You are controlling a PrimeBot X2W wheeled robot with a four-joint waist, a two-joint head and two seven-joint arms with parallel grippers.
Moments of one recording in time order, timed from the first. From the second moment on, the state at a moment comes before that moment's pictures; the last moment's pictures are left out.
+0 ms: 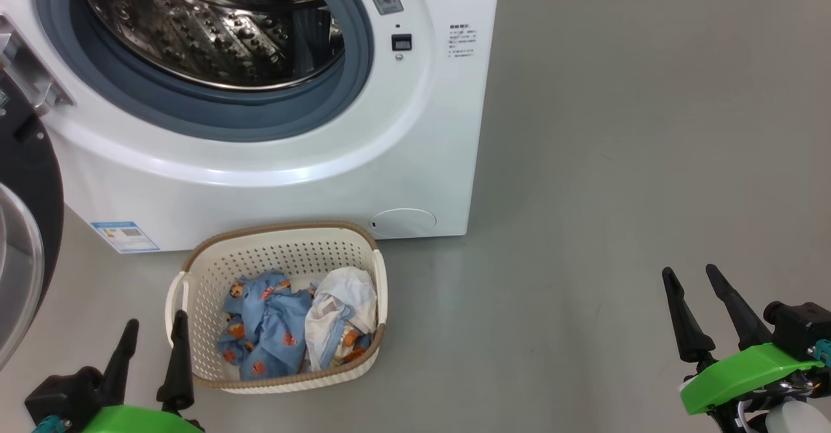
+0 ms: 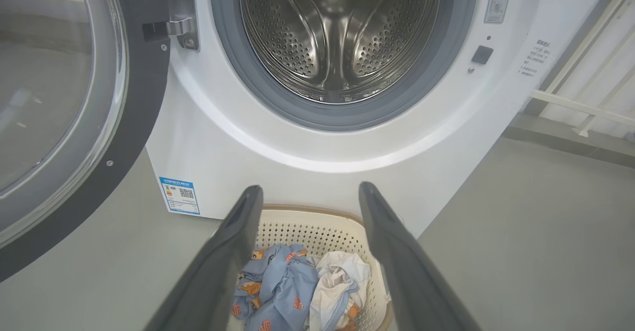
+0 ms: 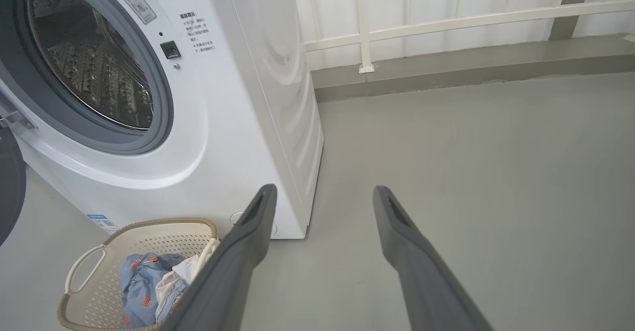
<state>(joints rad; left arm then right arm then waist) -0.06 0.16 -0.03 0.28 -0.45 -0.13 -0.26 -0.14 -0.26 0.04 0.35 0.44 0.13 -0.25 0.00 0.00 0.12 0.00</state>
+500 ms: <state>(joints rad) -0.07 0.16 -0.04 0.28 -0.46 -0.13 -0.26 -0.15 -0.26 0.05 0.35 0.43 0.13 -0.25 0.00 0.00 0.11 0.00</state>
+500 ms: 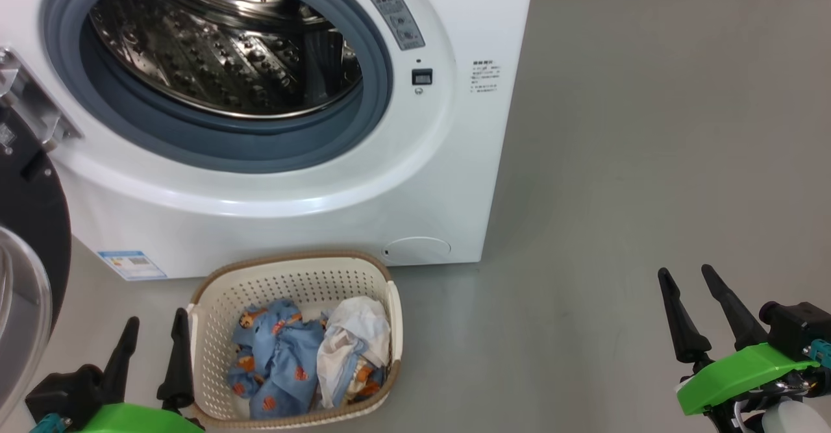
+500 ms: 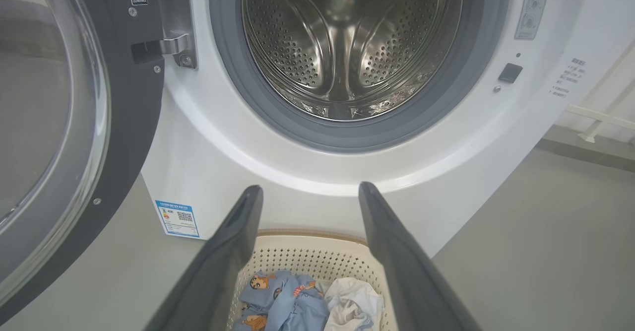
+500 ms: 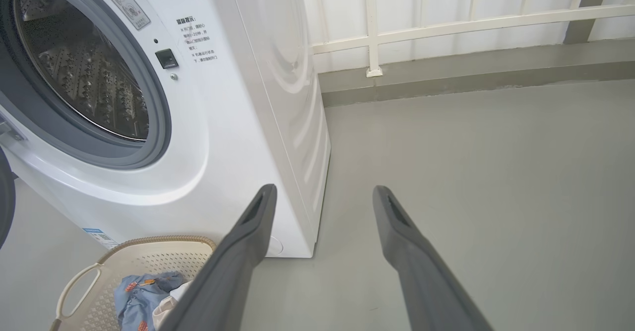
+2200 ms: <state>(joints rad) -0.17 0.14 -0.11 0.46 -0.48 -0.13 -0.26 -0.23 -0.23 0.05 0.32 0.43 0.13 -0.25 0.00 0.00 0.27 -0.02</state>
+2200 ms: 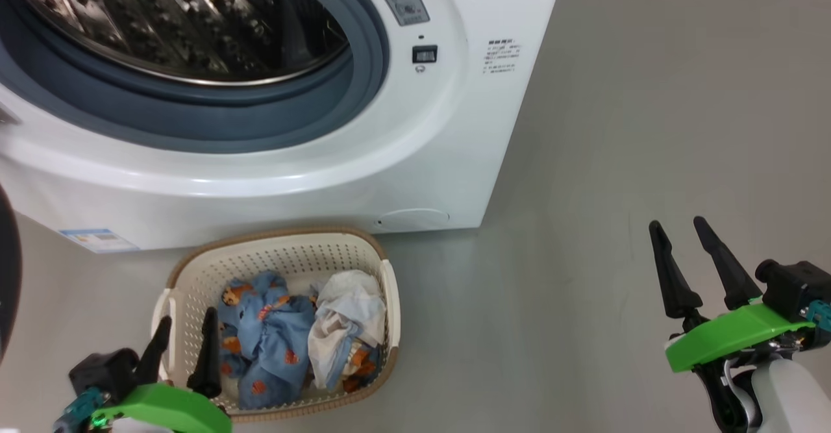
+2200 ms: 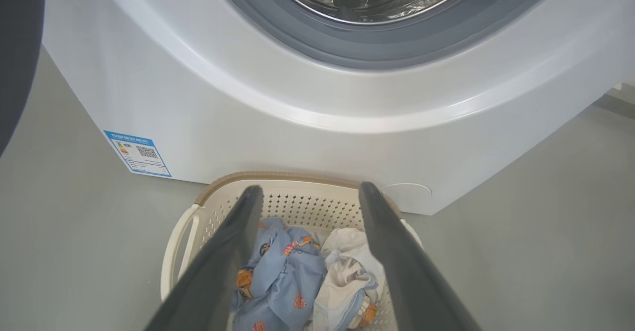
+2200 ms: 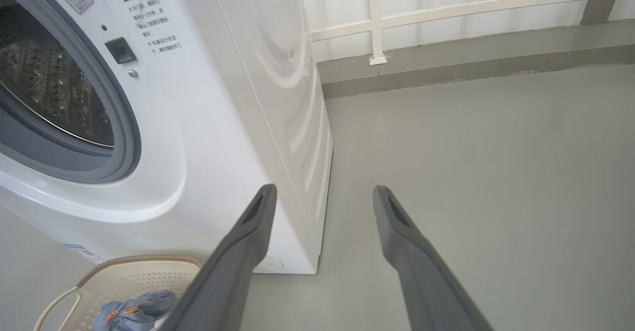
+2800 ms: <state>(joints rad) -0.40 0.17 -0.28 0.78 -0.61 -0.13 -0.26 -0.31 -0.22 0.07 0.30 0.43 0.13 -0.25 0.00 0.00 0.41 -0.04</state>
